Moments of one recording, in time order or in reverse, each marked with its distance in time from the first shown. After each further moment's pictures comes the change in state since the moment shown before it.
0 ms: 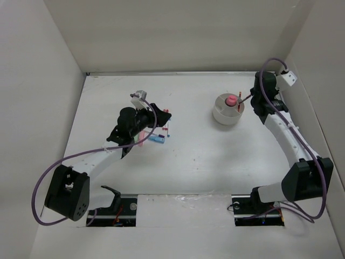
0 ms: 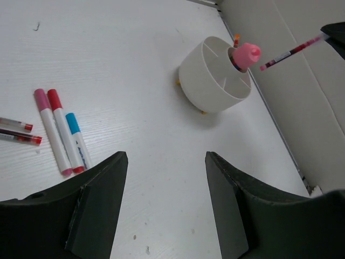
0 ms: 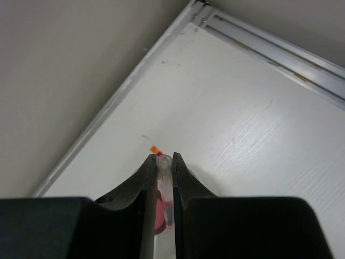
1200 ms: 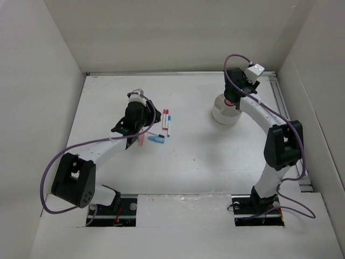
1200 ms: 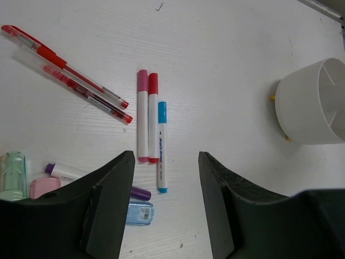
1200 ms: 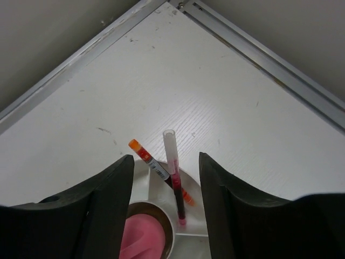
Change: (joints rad) left arm 0.000 0.121 0.124 -0.274 -0.346 -0.009; right arm 0.145 0.418 0.249 -0.073 0.295 -0.136
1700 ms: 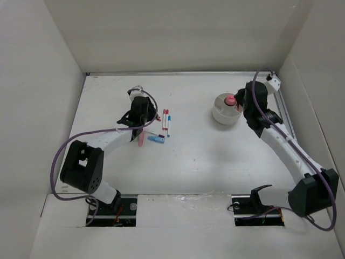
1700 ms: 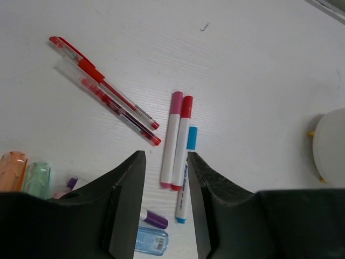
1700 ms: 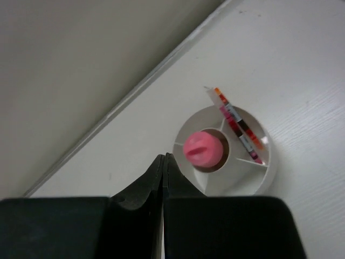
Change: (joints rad) left arm 0.000 0.122 0.100 -0.048 -0.145 -0.029; right arm 0.007 -0.474 -0.320 0.138 -0.405 0.162
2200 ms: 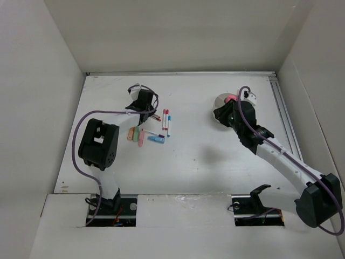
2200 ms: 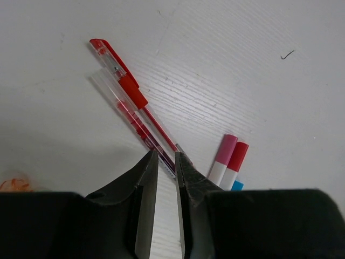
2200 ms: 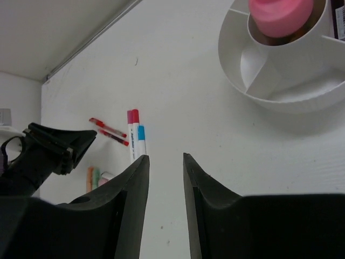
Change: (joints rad) left arm 0.054 0.325 0.249 -0.155 -0.123 -0.124; right arm 0.170 -0.161 -0.302 0.095 -0.281 0.050
